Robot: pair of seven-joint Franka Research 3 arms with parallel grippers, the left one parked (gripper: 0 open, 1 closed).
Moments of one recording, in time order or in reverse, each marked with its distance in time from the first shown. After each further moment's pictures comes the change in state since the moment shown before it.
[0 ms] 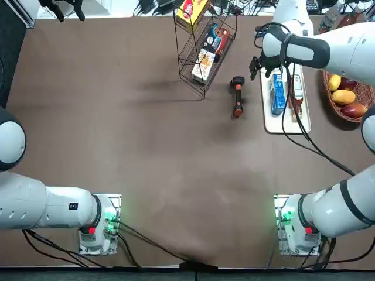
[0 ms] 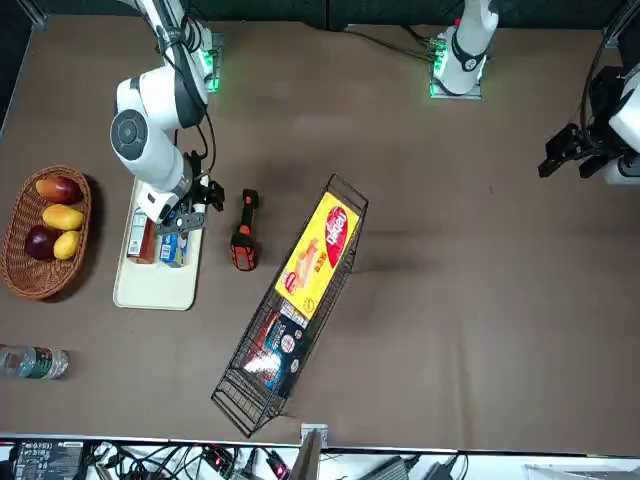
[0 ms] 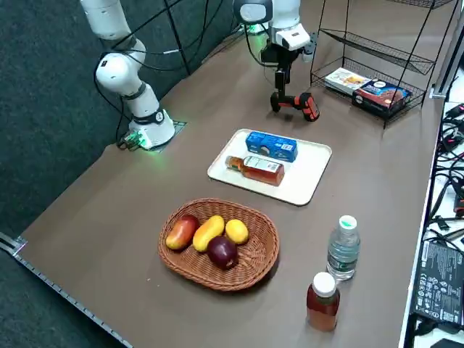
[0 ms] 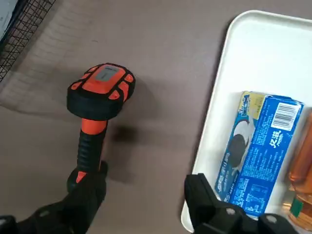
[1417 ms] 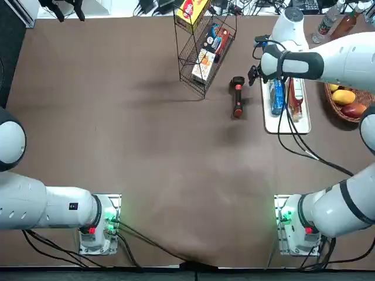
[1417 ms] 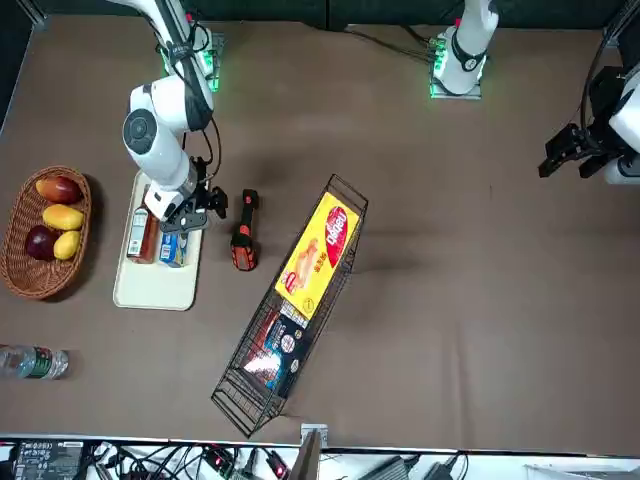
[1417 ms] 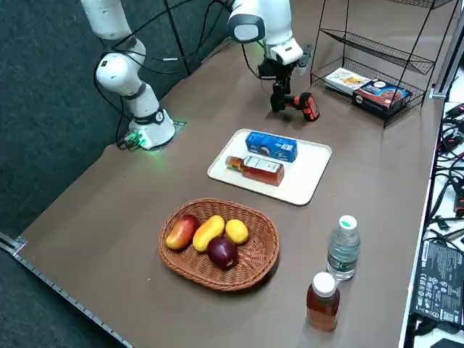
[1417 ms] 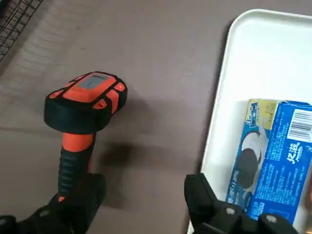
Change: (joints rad) arm 0.004 0.010 0.000 -0.140 0.000 0.247 0.016
